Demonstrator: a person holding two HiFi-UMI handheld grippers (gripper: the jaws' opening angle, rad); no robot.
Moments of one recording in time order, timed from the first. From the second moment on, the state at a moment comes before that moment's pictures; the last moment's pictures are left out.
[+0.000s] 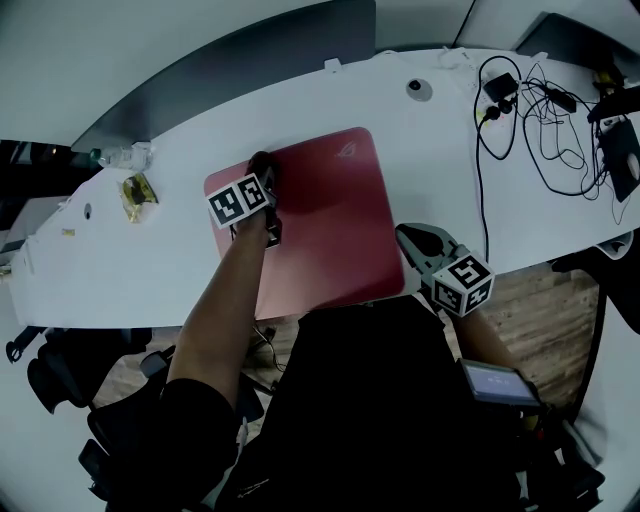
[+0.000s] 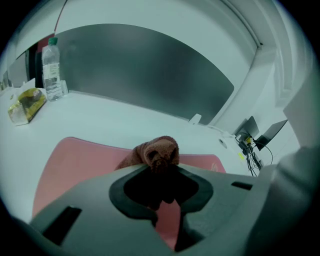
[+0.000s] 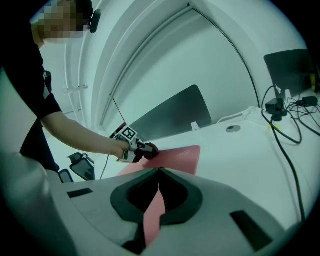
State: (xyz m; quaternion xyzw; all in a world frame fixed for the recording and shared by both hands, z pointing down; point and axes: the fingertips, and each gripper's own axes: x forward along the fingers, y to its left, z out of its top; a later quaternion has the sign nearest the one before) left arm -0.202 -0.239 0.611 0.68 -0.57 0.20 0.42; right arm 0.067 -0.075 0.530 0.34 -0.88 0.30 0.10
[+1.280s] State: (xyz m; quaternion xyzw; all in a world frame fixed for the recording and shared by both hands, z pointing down) left arm 0.000 -0.267 0.609 0.74 -0.49 0.21 0.42; right arm 0.146 -0.095 0.542 0.35 -0.88 0.32 0.06
